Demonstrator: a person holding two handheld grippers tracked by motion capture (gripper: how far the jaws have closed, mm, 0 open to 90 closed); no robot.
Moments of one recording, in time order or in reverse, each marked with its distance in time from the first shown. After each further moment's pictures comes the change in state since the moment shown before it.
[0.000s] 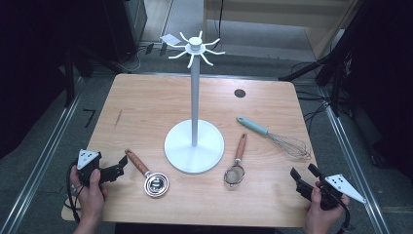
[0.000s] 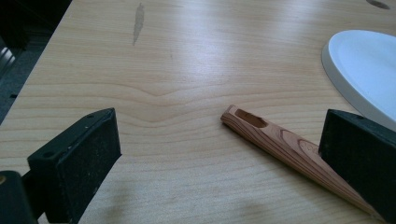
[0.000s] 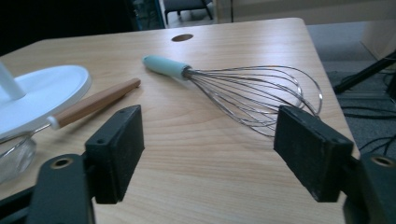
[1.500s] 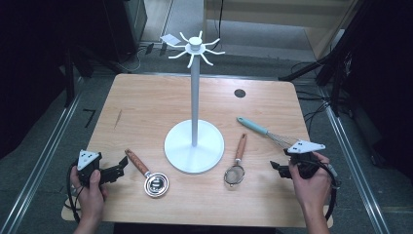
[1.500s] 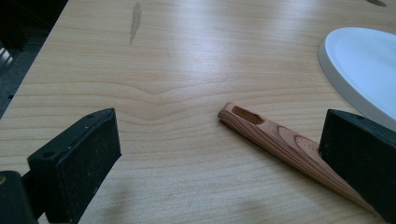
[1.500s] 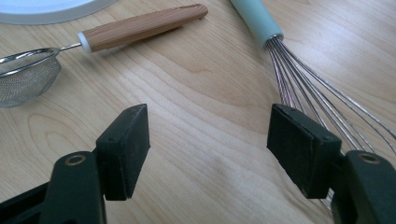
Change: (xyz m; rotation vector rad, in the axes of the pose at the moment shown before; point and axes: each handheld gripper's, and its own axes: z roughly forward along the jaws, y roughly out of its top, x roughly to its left) left arm -0.001 -0.001 -0.001 0.007 -0.008 0.010; right arm 0.037 0.073 0.070 0.515 0.196 -0.429
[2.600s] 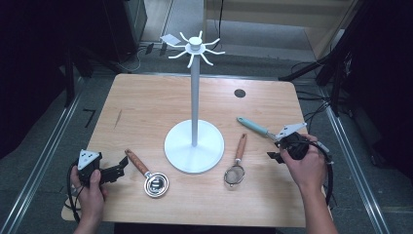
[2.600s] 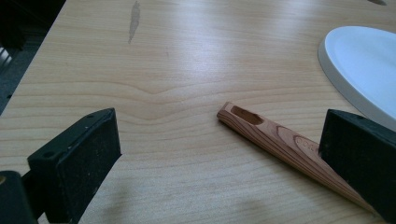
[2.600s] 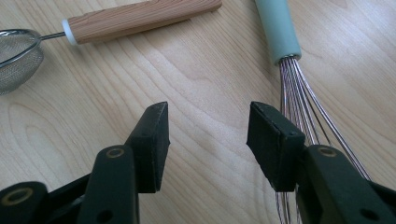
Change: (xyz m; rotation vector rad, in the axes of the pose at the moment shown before) left arm 0.000 0.000 0.001 0.002 0.000 0.000; right arm -0.018 0.046 0.024 0.195 0.090 -0.147
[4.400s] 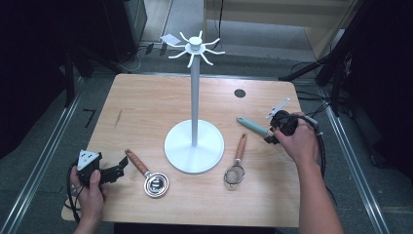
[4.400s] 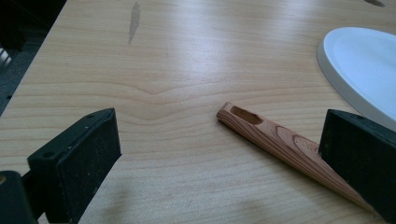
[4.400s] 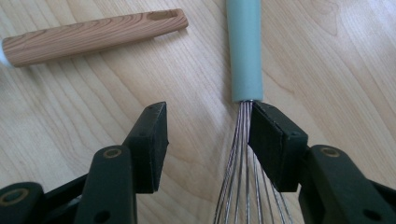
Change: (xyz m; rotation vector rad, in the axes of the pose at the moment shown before) left arm 0.000 0.000 -0.001 -0.006 -0.001 0.000; right arm -0.042 0.059 0.023 0.177 0.048 -0.095
